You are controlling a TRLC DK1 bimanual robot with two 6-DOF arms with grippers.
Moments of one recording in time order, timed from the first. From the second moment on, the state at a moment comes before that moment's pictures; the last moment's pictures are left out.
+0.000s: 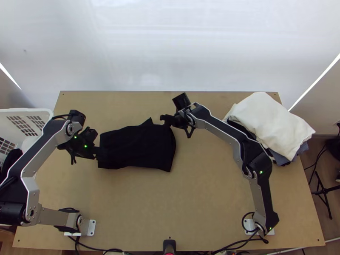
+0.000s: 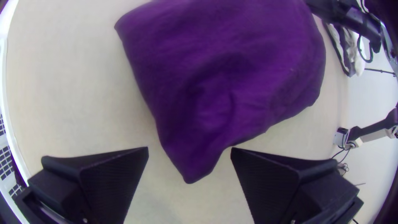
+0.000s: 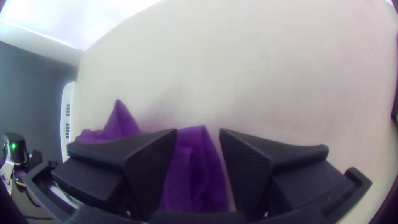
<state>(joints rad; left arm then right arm) 0.01 1.53 1.14 -1.13 0.24 0.22 0.64 2.20 1.81 -0.54 -0.15 0.71</state>
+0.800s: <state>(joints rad) 0.03 1.52 1.21 -1.18 0.23 0.22 0.68 2.21 1.84 -0.72 -0.15 0.70</state>
